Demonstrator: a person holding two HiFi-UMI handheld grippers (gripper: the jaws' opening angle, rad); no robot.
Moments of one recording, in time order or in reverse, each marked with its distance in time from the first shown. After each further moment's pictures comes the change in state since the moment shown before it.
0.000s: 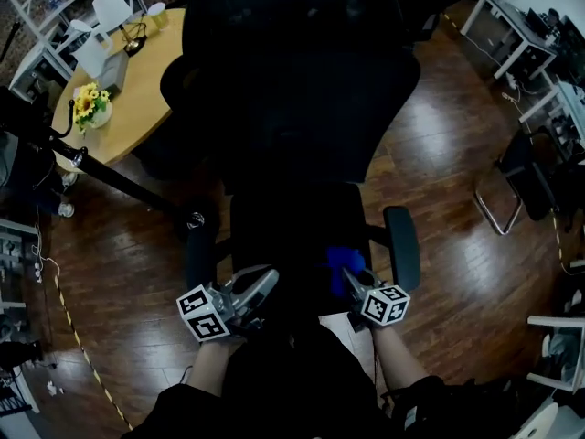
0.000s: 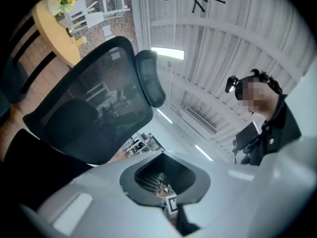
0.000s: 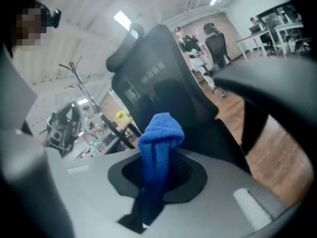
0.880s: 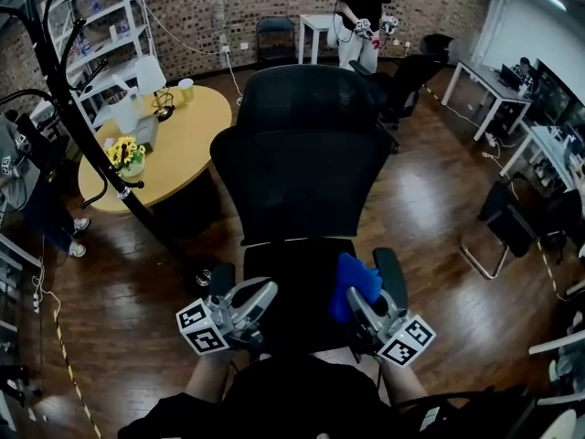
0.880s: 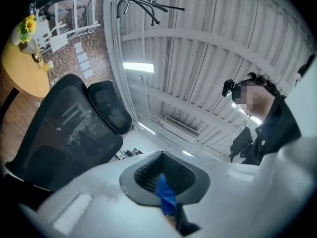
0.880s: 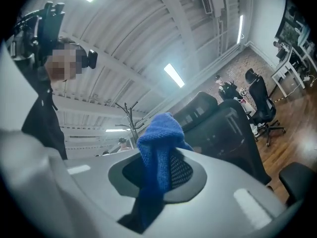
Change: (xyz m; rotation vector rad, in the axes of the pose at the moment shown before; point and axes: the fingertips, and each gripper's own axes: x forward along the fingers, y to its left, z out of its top) left arm -0.020 -0.141 0.090 0.219 -0.127 -0.179; right arm -0.138 0.257 0.186 -0.227 -0.493 0.366
